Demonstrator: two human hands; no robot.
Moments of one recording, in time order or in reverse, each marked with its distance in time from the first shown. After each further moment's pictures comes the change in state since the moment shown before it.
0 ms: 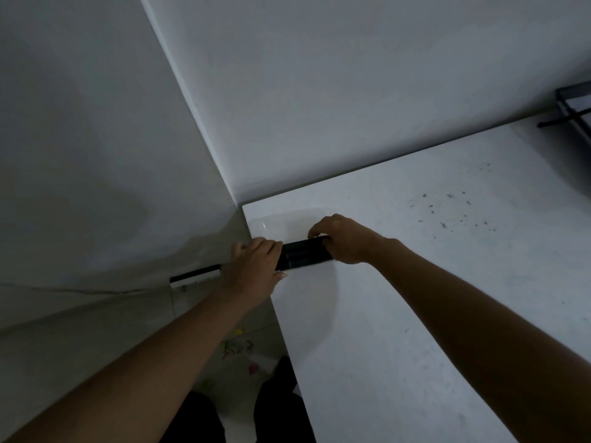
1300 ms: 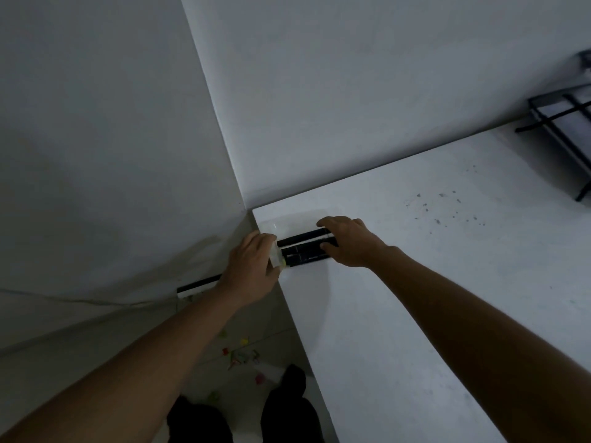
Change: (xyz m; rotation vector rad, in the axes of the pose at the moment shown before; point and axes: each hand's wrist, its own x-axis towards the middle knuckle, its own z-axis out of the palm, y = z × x) left_hand -0.034 -0.016 -0.036 -0.316 0.056 -0.023; right_hand -0.025 -0.031 0.009 -0.049 0.200 0.104
